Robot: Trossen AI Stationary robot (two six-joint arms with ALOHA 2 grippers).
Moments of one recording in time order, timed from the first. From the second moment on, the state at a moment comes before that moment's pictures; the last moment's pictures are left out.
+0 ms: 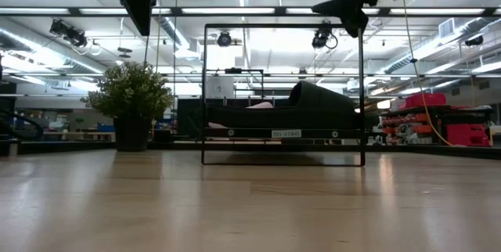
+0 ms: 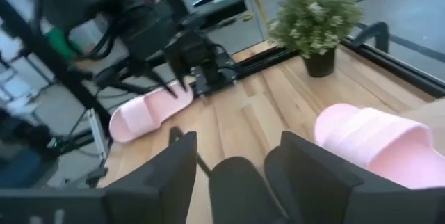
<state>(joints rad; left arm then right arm) -0.18 1.52 1.43 -1.26 -0.16 -0.54 -0.21 1.00 0.71 0.07 -0.18 0.37</state>
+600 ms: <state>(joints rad) -0.45 1.52 1.43 -1.28 -0.02 -1.04 -0.13 1.00 0.71 0.05 -0.18 0.24</state>
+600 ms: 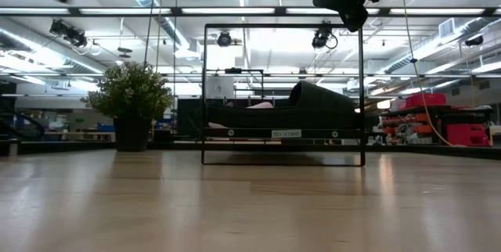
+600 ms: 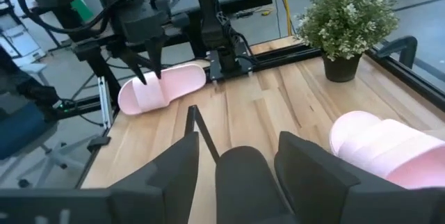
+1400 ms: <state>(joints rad) -0.53 1.35 0.82 -1.07 0.47 -1.09 0.26 1.07 0.71 0.15 0.14 0.61</state>
